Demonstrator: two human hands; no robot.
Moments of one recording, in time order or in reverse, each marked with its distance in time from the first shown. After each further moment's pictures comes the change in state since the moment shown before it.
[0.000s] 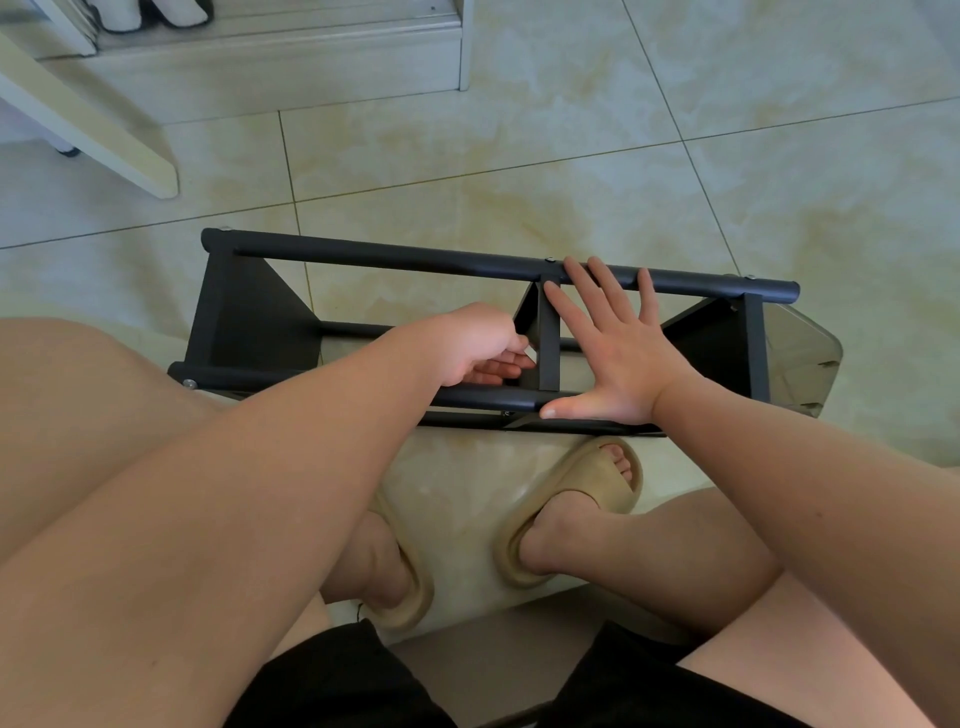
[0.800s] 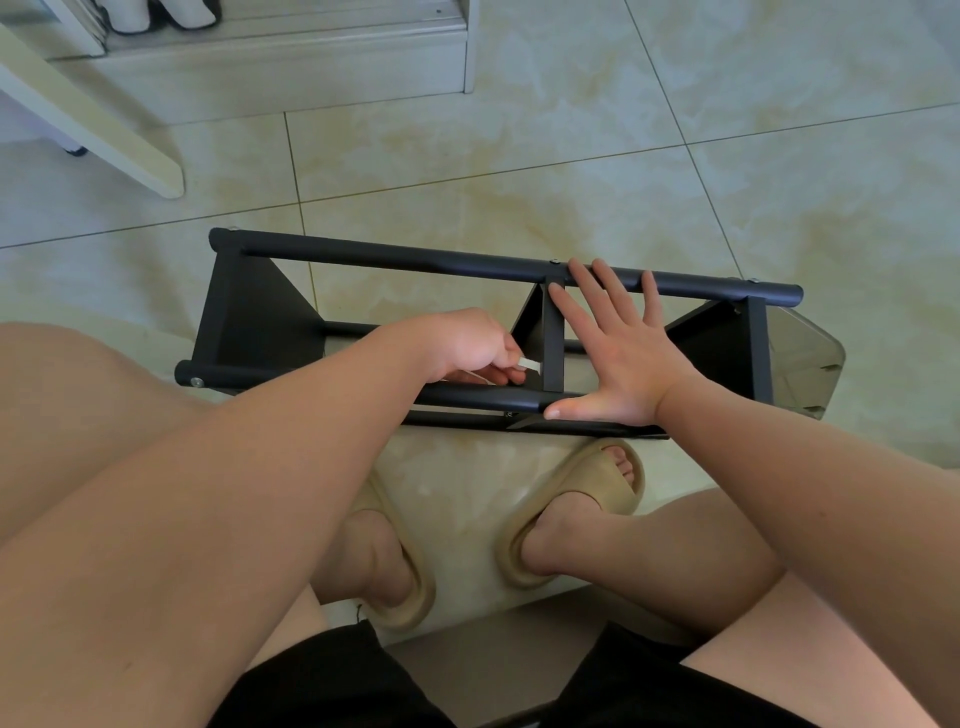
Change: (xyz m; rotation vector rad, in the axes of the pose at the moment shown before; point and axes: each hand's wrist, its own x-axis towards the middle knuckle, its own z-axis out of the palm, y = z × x) left_hand -0.004 -0.006 -0.017 0.322 -0.080 0.129; right_hand 0.001 0.000 0.000 -0.013 -0.011 0.010
